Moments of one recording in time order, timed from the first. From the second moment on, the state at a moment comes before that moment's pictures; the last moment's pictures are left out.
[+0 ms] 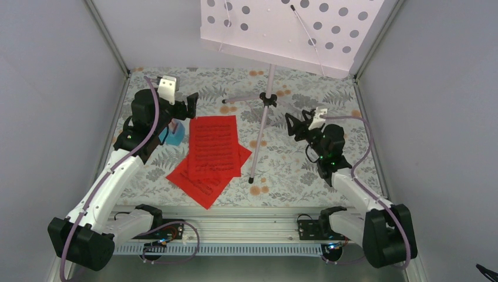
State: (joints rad) left arm -0.29 1.05 1.00 -0.21 0.01 -0.06; right arm 0.25 1.05 0.46 0.52 -0.20 0.15
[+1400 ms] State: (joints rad) left arm -0.29 1.05 1.00 -0.21 0.01 -0.07; right arm 0.26 1.49 0.61 0.93 -0.56 1.69
